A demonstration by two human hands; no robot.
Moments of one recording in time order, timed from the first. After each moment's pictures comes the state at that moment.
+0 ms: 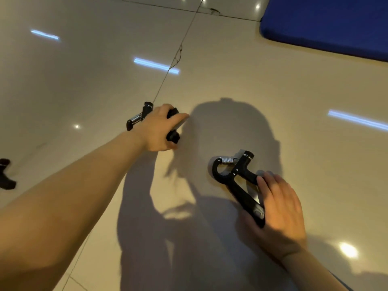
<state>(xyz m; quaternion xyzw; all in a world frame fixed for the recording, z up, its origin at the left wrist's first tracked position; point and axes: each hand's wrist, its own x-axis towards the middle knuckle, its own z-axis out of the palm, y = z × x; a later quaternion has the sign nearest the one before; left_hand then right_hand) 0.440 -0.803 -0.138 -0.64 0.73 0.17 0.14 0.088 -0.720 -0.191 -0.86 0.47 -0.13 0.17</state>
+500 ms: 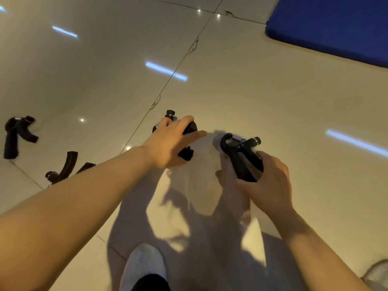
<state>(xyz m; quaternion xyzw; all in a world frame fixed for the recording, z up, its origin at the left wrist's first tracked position) 0.361 -0.672 -0.101 -0.62 0.77 0.06 0.10 0.102 -0.694 -0.114 -0.69 0.60 -0.13 0.38</state>
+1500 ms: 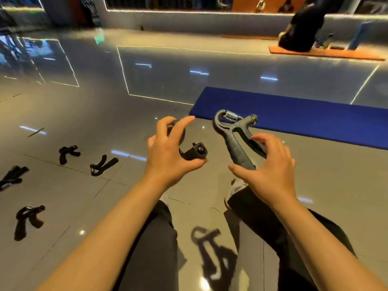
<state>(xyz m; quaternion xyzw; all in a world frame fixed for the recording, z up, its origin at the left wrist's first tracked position) 0.042 -0.195 0.266 -0.64 0.67 0.01 -0.39 -0.172 -0.228 0.252 -0.73 0.53 -0.41 0.13</state>
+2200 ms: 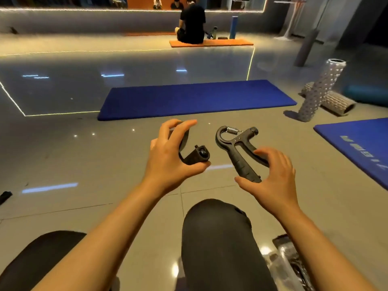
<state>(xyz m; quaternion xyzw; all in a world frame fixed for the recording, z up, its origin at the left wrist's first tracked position) -0.219 -0.132 0.280 -0.44 0.79 0.14 -0.40 -0.441 -0.064 0.240 -0.60 0.68 -0.42 0.02</state>
